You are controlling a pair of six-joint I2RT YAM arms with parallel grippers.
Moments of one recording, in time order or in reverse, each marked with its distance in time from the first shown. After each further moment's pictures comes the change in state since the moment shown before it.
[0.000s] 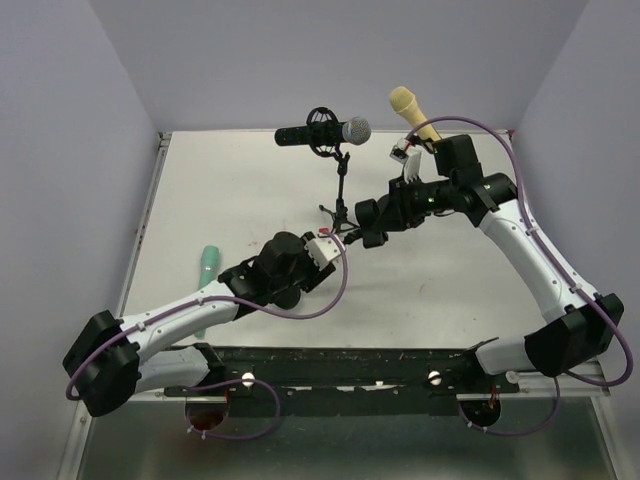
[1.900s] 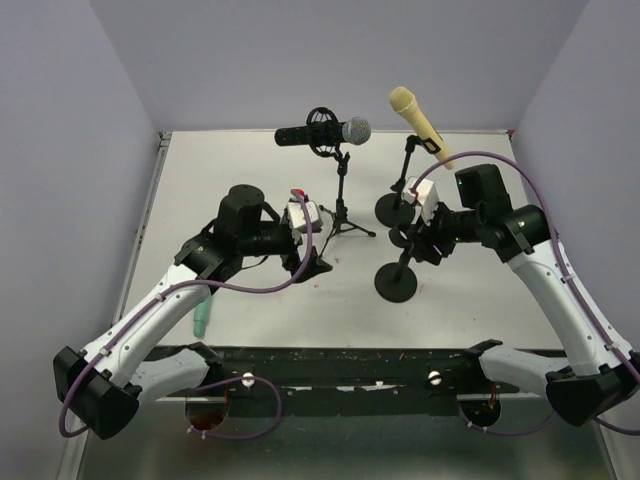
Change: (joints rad) left arm 0.268 -0.113 0.315 -0.333 0.675 0.008; right arm 0.010 -0.282 -0.145 -0.161 0.266 -0.637
